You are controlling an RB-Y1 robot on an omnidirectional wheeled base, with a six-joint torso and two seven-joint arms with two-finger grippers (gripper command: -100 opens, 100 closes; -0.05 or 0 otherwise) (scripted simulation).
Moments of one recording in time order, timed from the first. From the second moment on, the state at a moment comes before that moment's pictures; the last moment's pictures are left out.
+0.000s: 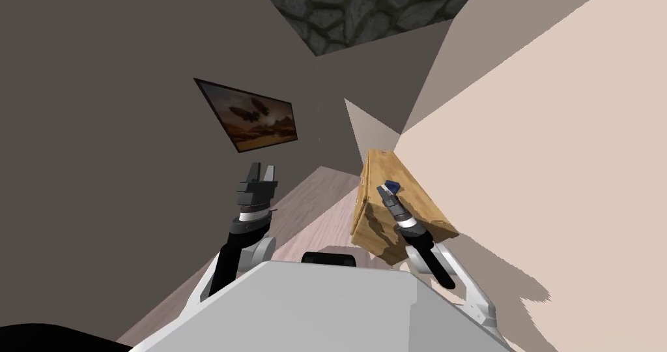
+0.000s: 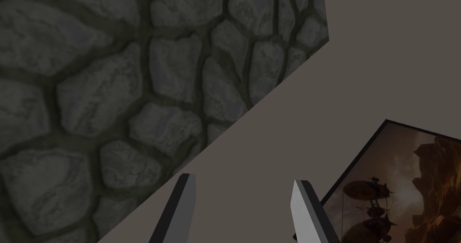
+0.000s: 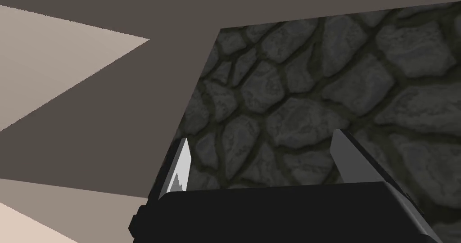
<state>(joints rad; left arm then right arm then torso) 0.54 0.03 -0.03 -2.37 -0.02 -0.58 0.06 0.42 -0.42 -0.09 -2.04 0.42 -0.63 0.04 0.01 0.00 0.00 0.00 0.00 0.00</state>
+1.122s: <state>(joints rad) 0.54 0.03 -0.03 -2.37 -0.02 -0.58 0.06 0.41 -0.77 -0.09 -1.83 0.64 -0.68 0.11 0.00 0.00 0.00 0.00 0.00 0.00</state>
